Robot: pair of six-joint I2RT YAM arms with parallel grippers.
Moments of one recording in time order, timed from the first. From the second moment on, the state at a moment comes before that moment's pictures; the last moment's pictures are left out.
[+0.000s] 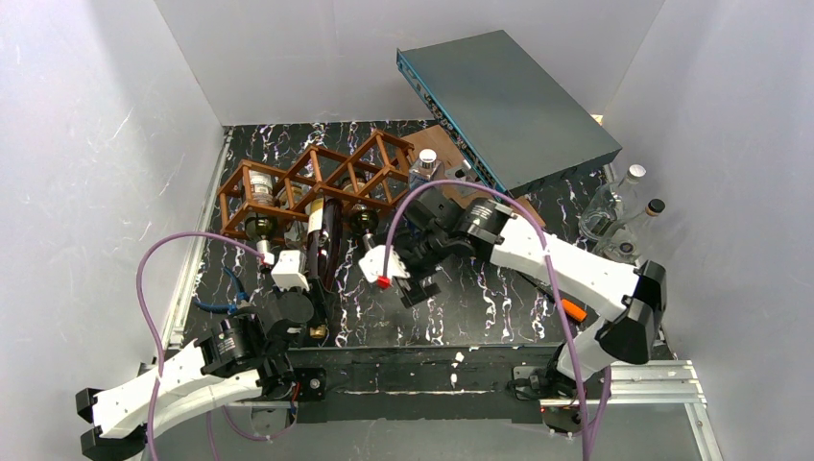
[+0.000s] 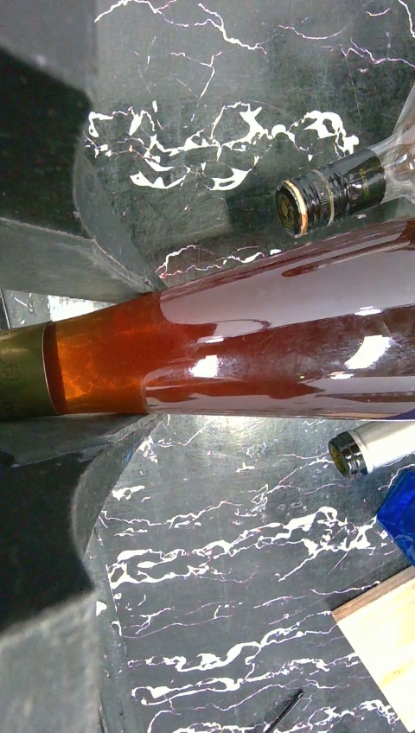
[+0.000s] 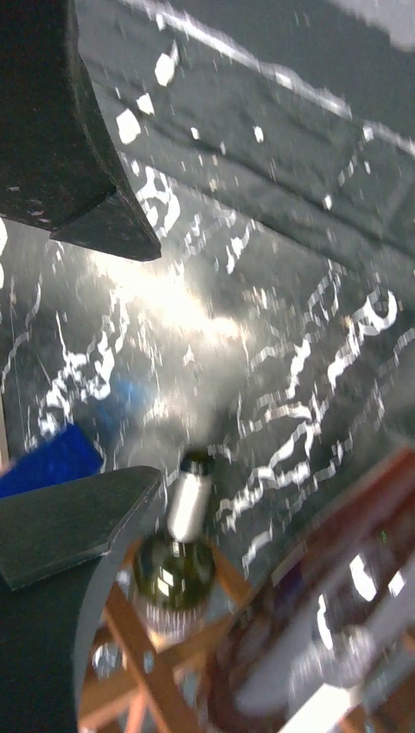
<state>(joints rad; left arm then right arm) -1.09 0.37 0.54 -0.83 -0.68 -0.77 1.06 1.50 1.48 -0.94 -0.52 -1.00</state>
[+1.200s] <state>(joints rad) -1.09 0.37 0.54 -0.84 -0.69 -0.77 1.01 1.91 1.63 -0.28 -0.14 0.80</state>
